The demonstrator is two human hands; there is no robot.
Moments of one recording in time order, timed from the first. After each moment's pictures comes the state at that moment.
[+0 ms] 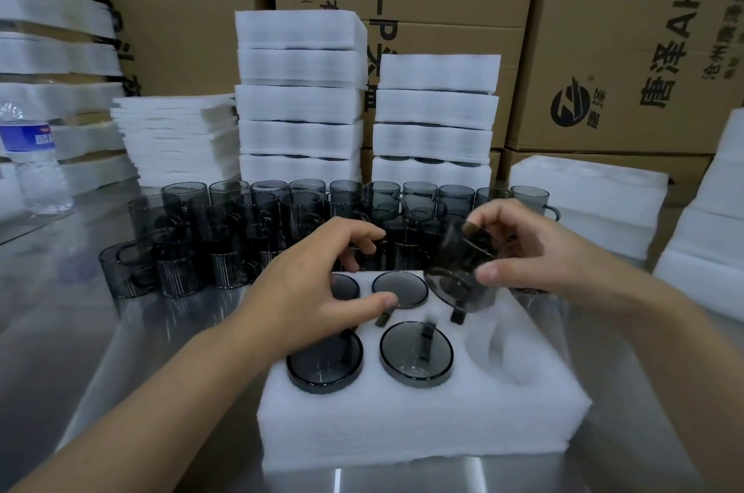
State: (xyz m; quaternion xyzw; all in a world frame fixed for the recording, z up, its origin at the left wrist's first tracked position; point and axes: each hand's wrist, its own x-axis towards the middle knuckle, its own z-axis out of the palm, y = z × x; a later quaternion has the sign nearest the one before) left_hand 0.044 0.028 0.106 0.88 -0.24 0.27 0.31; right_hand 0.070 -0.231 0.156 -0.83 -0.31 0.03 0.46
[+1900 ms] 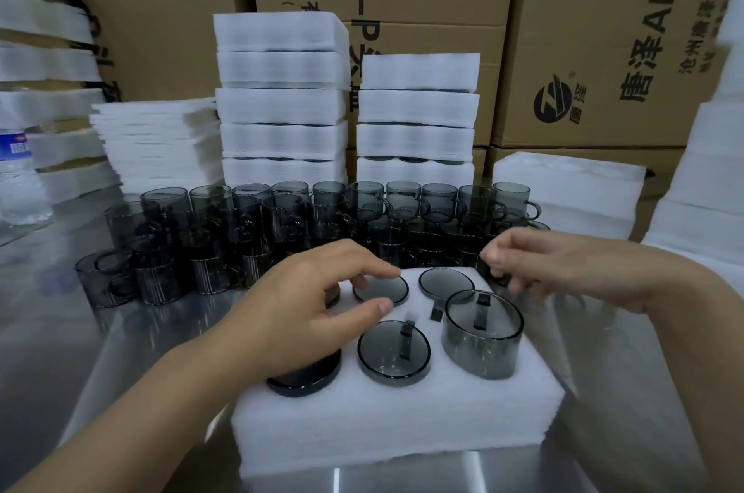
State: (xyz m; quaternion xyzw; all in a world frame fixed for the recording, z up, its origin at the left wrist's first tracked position) left_hand 0.025 0.010 0.120 0.87 -0.30 0.20 0.33; right_hand 0.073 -0.271 0.161 -0.91 -0.20 0.13 0.35
